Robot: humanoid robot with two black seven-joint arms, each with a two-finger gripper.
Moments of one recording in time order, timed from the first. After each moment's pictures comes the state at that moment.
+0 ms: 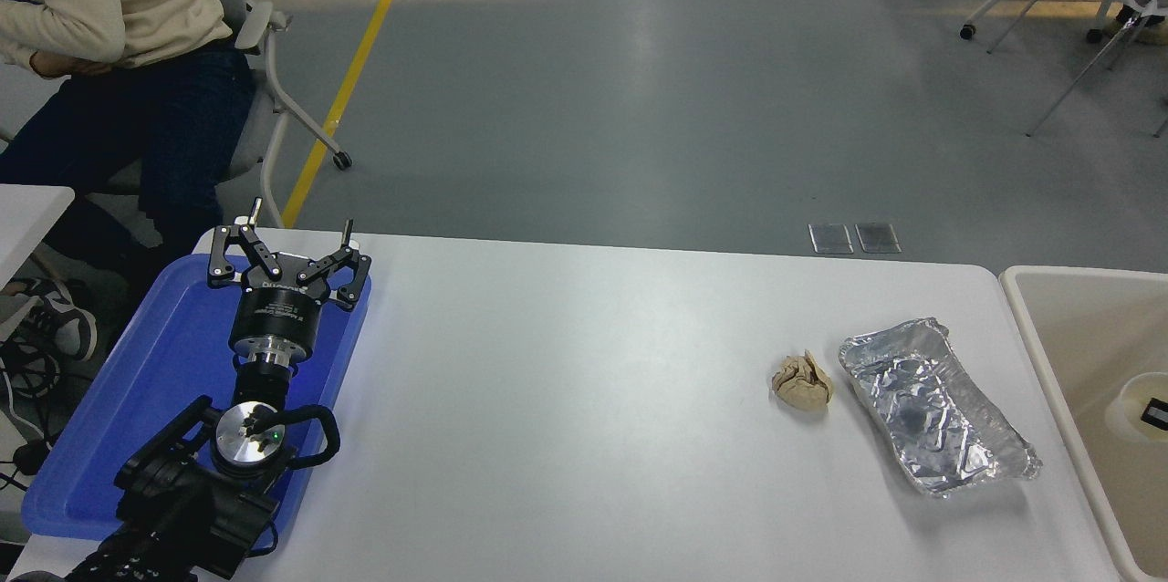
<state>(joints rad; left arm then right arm) -0.50 0.10 -1.16 -0.54 -0.09 -0.64 -0.36 0.63 -0.55 -0.72 0.15 -0.30 0.00 0.16</state>
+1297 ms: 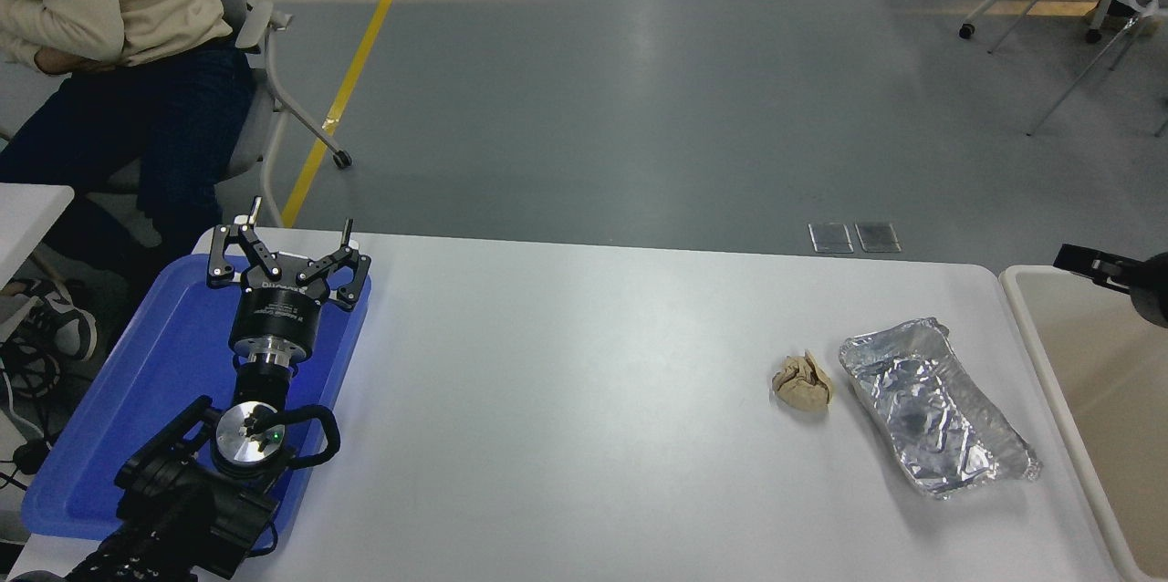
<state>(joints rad) -0.50 0.10 -1.16 -0.54 -0.09 -0.64 -0.36 1.24 -0.69 -0.89 0.65 -0.47 0.09 0.14</state>
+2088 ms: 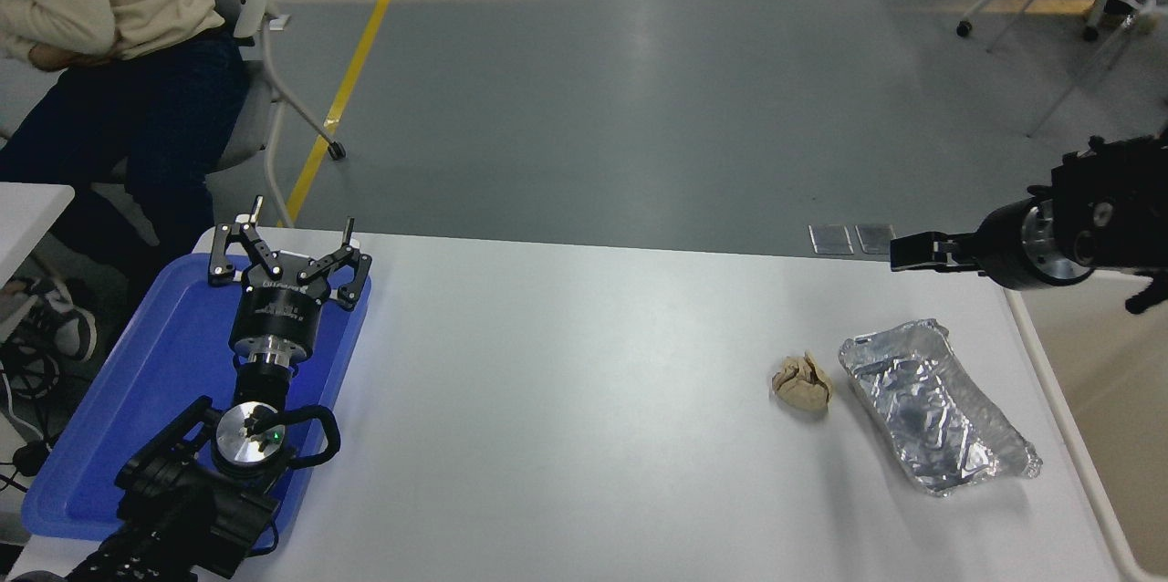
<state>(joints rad) -0.50 0.10 -1.16 -0.54 -0.09 -0.64 -0.36 1.91 -0.42 -1.33 1.35 -0.29 0.12 0.12</state>
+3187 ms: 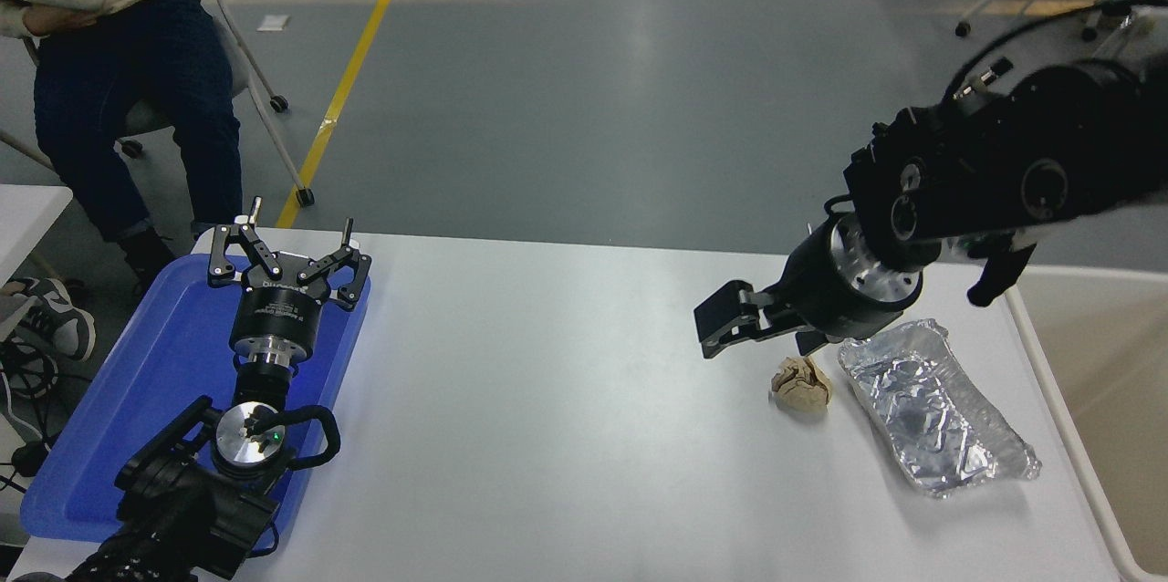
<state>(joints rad) -0.50 0.10 -1.16 -0.54 -0.09 -0.64 -0.36 2.25 -0.07 -1.26 1.62 0.00 0.44 0.17</state>
